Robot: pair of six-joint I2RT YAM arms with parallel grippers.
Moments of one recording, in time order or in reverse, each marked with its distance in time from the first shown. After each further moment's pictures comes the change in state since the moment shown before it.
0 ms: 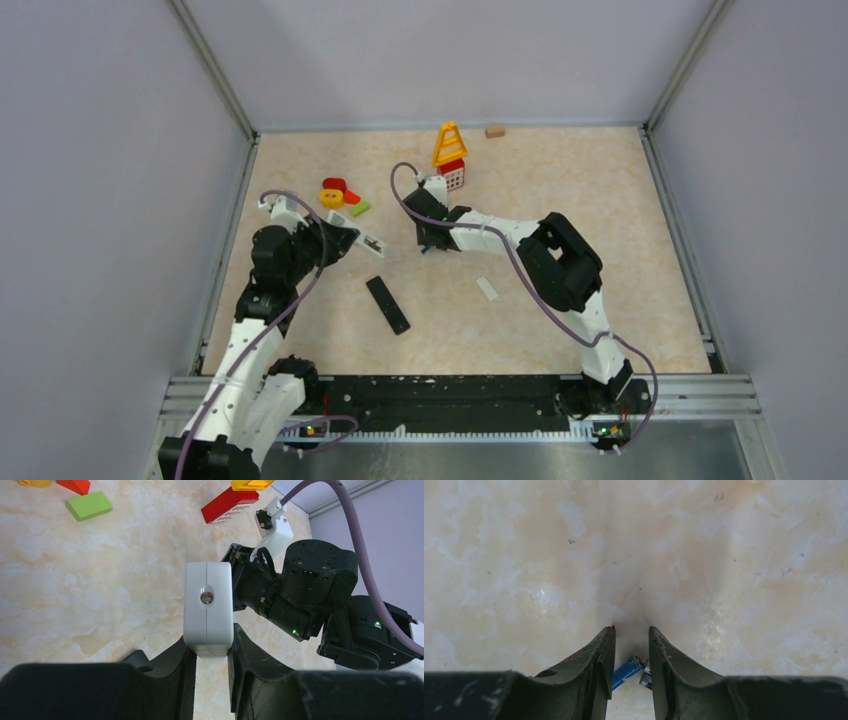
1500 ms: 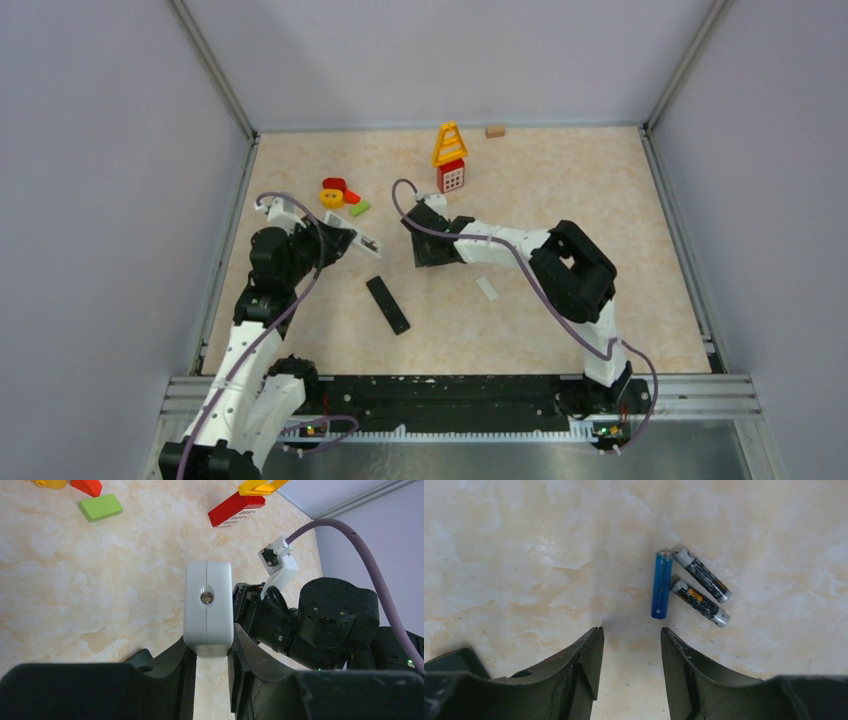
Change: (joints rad) left arm 0.006 -0.022 0.000 -0.024 -0.027 -0.001; right arm 0.060 -0.110 -0.113 -0.082 -0.121 0.032
